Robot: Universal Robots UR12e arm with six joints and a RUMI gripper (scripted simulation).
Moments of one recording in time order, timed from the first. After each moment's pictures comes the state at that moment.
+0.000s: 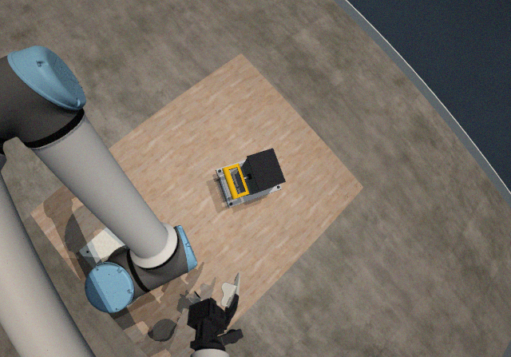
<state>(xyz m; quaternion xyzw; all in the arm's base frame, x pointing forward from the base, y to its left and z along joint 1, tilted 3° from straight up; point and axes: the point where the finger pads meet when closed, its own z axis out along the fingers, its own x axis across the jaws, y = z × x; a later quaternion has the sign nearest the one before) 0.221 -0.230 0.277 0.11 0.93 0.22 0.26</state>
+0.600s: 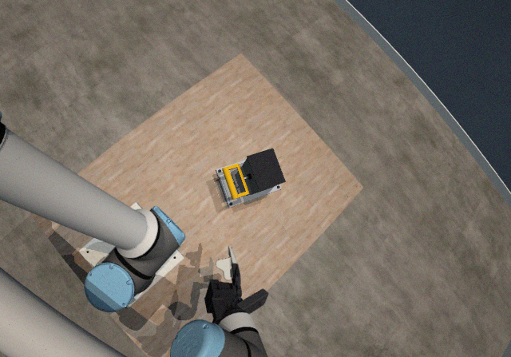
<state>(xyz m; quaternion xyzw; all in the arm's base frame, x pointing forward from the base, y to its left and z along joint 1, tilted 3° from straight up) 0.264 -0.221 0.242 -0.25 0.93 0.17 0.19</state>
